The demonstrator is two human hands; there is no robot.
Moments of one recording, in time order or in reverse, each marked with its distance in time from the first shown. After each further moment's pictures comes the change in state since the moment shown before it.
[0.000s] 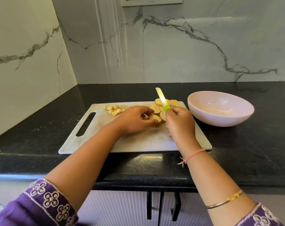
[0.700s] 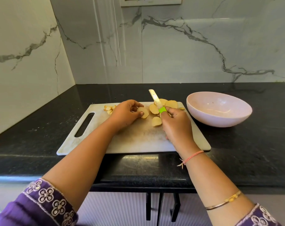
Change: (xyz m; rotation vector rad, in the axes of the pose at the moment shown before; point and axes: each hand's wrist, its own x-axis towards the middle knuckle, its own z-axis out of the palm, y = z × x) left_hand 0.009 -0.016 -0.006 -0.271 0.153 -0.189; right_hand -0.006 0.000 -0.002 -0.106 -0.056 -0.076
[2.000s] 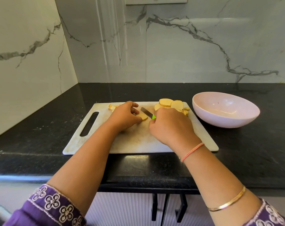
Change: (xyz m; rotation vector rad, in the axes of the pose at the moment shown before) left_hand -0.002 -0.010 -0.012 0.095 -0.048 -0.105; right_hand -0.020 -0.054 0.007 -0.895 -0.263 -0.292
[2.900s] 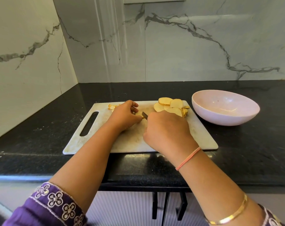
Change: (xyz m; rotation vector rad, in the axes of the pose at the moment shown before) left_hand -0.001 0.002 0.004 0.018 0.061 0.013; right_hand -0.017 -0.016 -0.011 -0.135 -0.085 -0.078
